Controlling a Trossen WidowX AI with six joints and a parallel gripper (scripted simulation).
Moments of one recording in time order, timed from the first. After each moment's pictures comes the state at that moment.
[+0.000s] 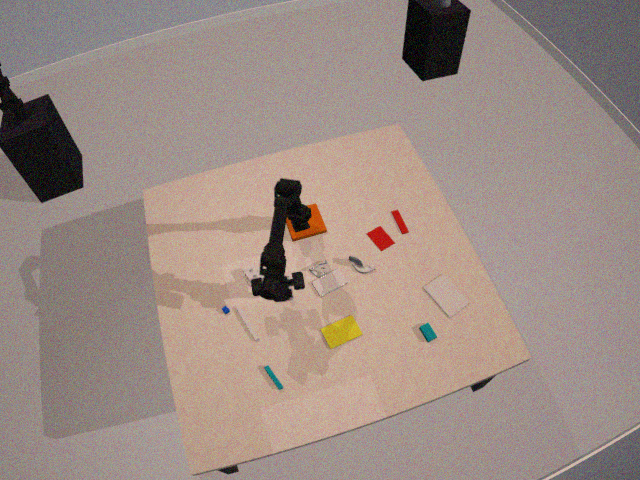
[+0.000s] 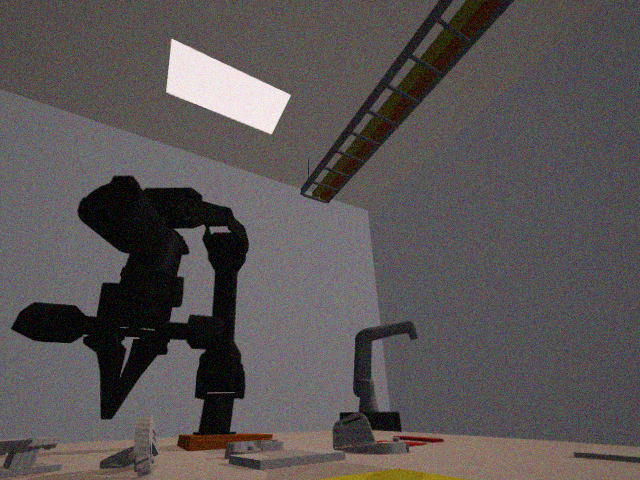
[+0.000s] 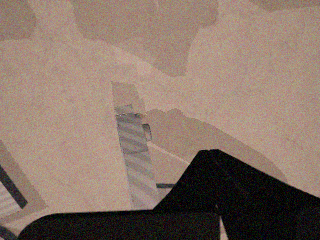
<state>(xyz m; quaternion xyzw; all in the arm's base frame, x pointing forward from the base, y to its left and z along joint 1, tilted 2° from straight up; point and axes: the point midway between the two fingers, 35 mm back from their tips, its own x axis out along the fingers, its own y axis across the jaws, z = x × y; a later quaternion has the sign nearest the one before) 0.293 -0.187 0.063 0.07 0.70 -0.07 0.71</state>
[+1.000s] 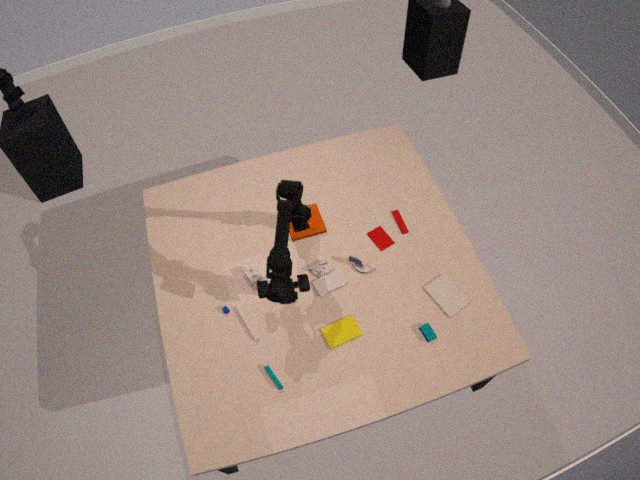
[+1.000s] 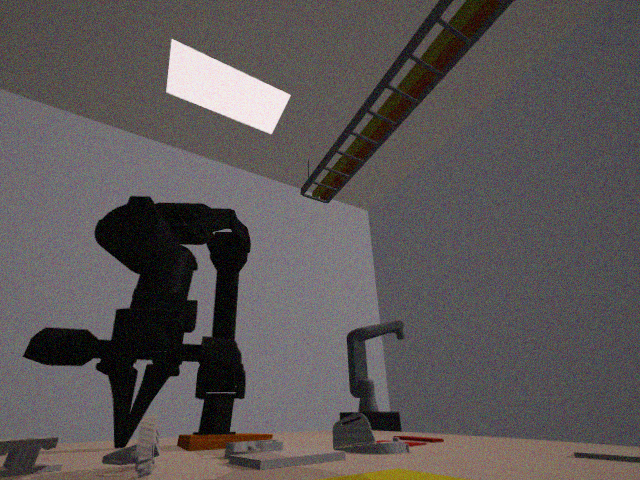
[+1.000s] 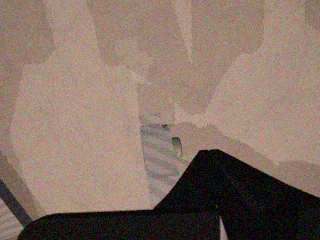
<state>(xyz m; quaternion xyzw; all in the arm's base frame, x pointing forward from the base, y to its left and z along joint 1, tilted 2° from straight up) 0.296 -0.169 0.040 0.07 0.70 -0.07 0.71</state>
